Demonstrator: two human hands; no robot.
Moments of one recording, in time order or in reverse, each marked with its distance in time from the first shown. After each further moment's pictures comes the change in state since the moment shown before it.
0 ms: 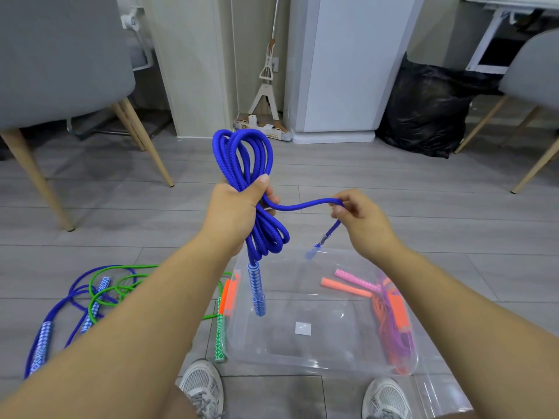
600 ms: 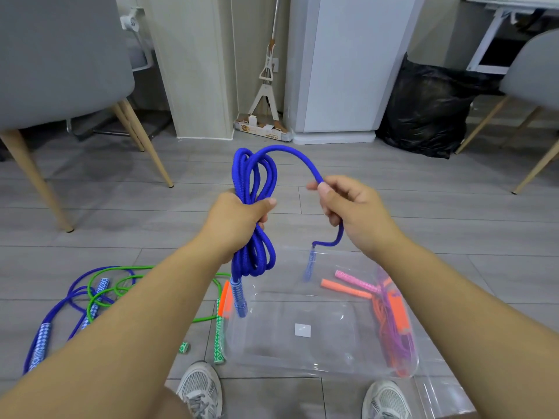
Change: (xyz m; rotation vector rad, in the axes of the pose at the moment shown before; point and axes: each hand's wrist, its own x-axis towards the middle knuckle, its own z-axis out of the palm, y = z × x) left_hand 0.010 -0.013 -0.013 0.359 -0.069 -0.075; right_hand -0.009 -0.045 0.000 0.331 -0.115 -0.162
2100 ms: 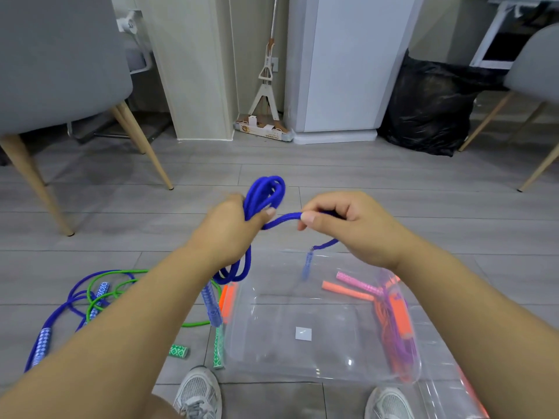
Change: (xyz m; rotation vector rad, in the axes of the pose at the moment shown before) left_hand 0.000 0.001 0.000 0.651 0.014 0.140; right_hand -0.011 -0.026 -0.012 -0.316 -0.325 -0.047
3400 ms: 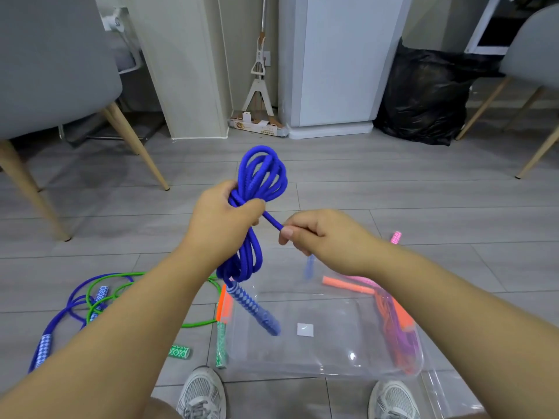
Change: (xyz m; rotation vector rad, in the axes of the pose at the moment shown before) left_hand -0.006 0.010 -0.004 -0.416 0.087 0.086; right_hand 0.011 0.016 0.022 -0.218 -0.125 0.108
